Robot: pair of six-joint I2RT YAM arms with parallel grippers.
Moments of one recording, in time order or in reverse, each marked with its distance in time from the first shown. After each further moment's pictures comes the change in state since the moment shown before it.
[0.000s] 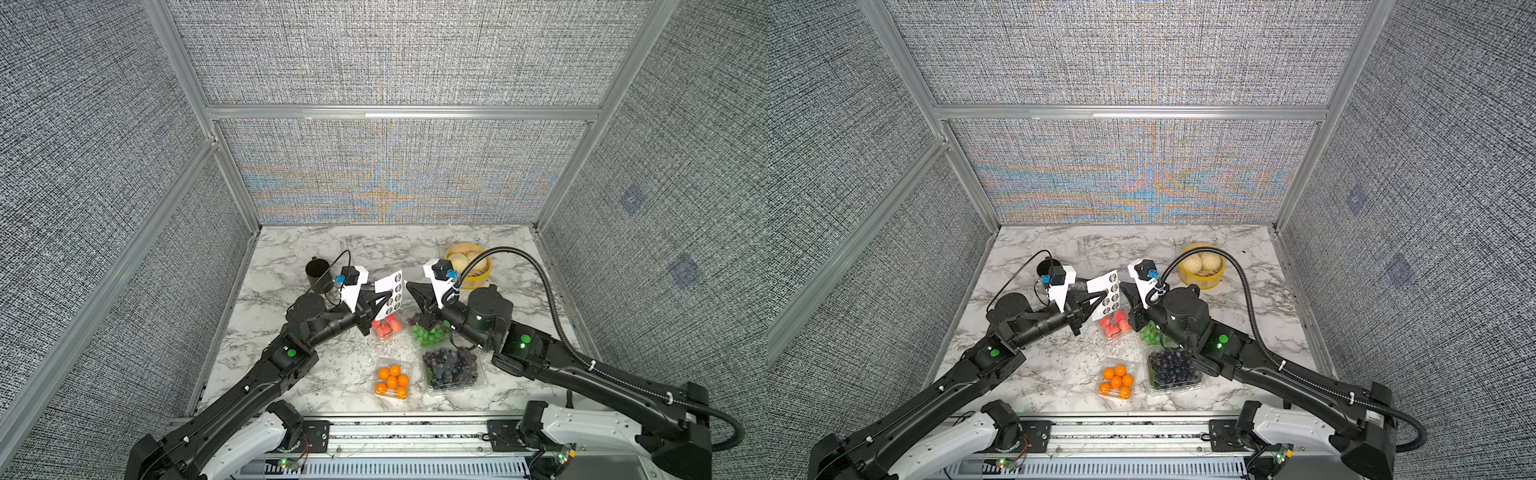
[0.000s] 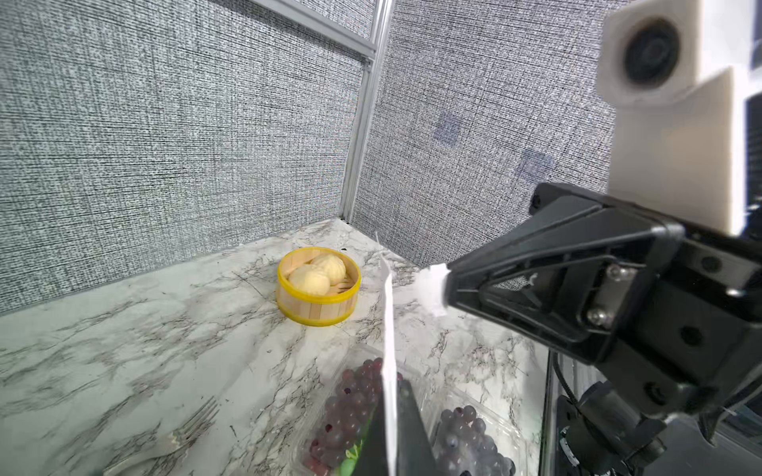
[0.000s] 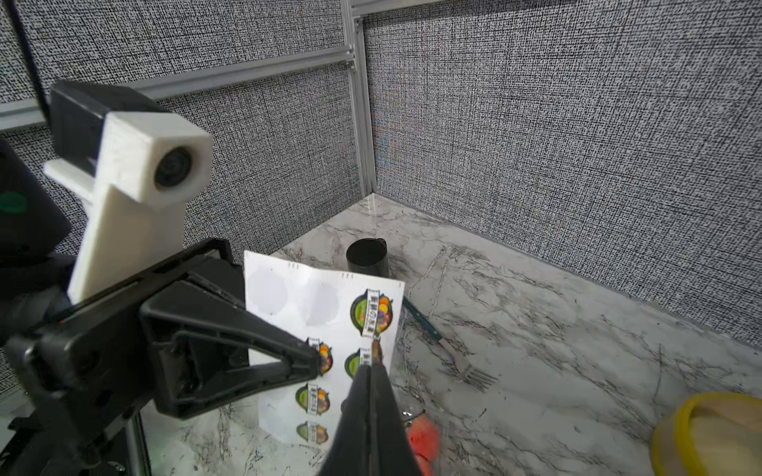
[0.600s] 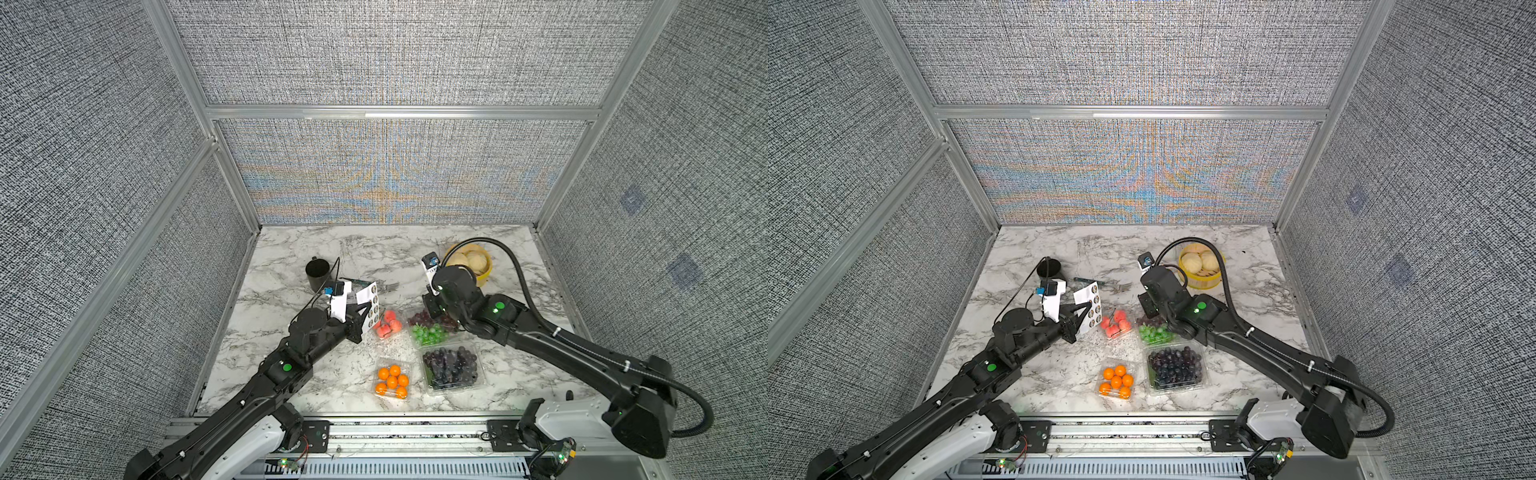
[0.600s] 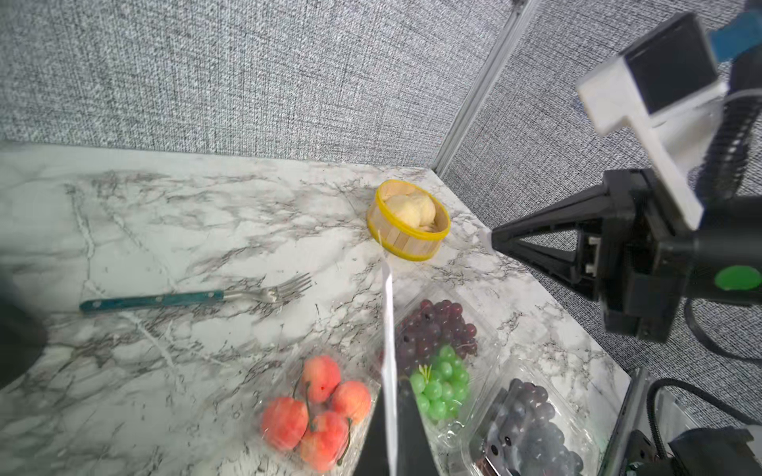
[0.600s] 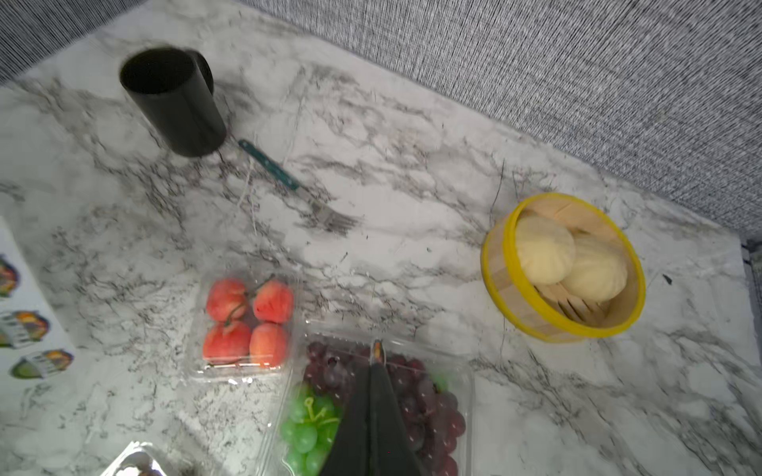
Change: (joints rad) left arm 0.001 -0.121 -0.169 -0.171 -0.288 -0.169; right arm -0.165 0.297 0.210 -0.549 0.172 0.032
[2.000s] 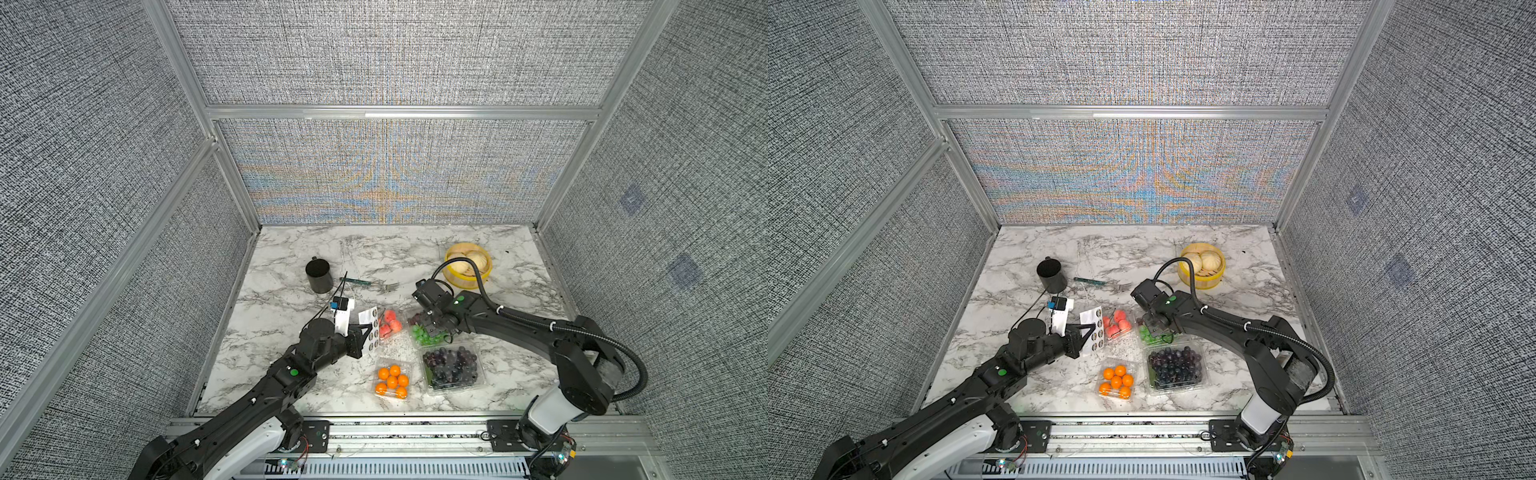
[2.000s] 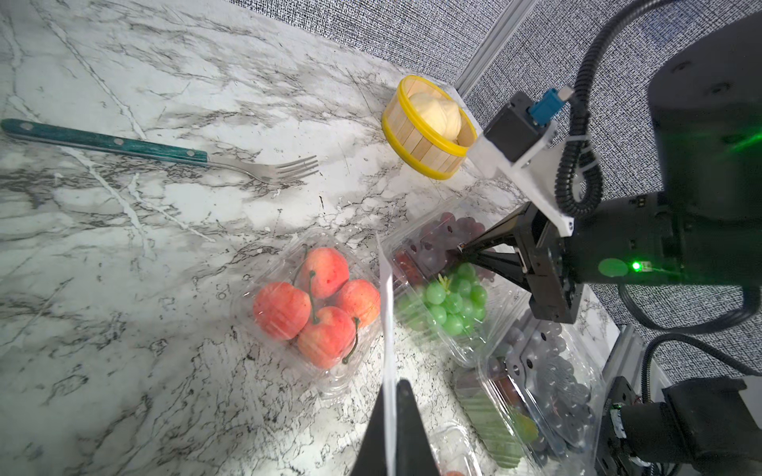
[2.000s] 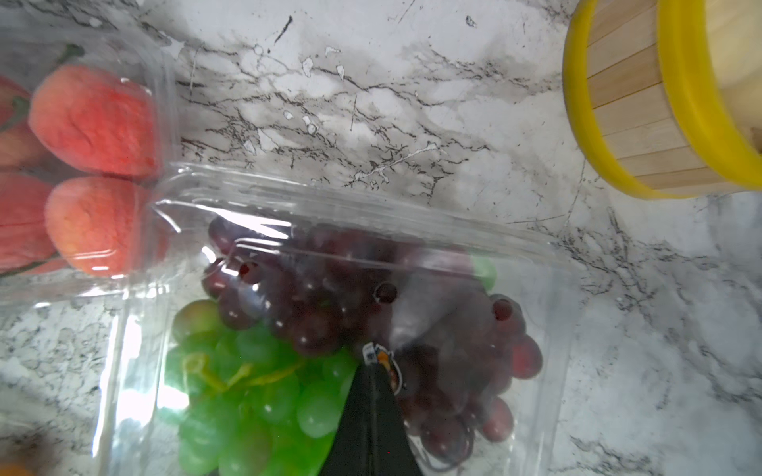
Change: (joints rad) left arm 0.000 0.051 -0.128 0.013 0.080 -0.096; right arm -0.079 0.245 -0.069 -0.114 -0.107 0.098
